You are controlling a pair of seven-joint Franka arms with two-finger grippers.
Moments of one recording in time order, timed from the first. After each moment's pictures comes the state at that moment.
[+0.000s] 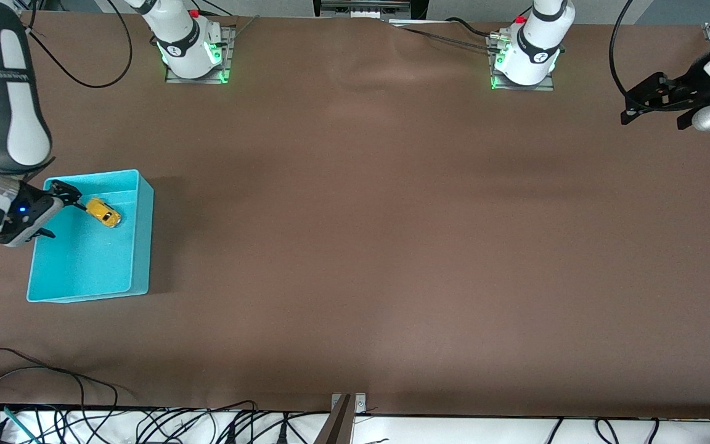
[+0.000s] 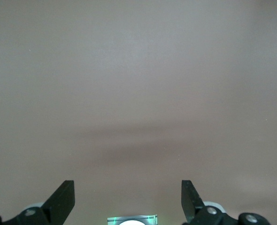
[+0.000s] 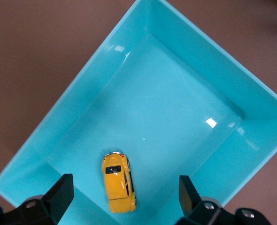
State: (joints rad) left arm -0.06 -0.03 0.01 -1.52 -0.04 1.40 0.00; right arm 0.06 0.29 -0.33 -1.88 0.20 2.13 -1.15
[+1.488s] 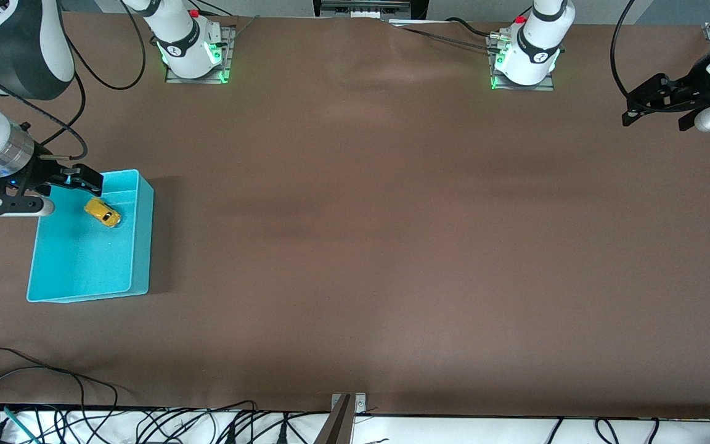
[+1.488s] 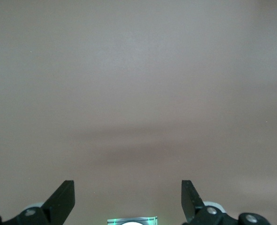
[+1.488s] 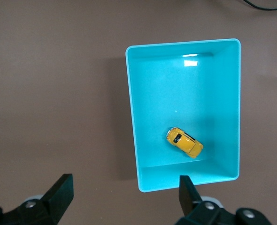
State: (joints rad) left arm -0.06 -0.03 0.01 -1.52 -0.04 1.41 0.00; right arm 0.34 0.11 -0.33 -1.73 -0.07 1.82 0.02
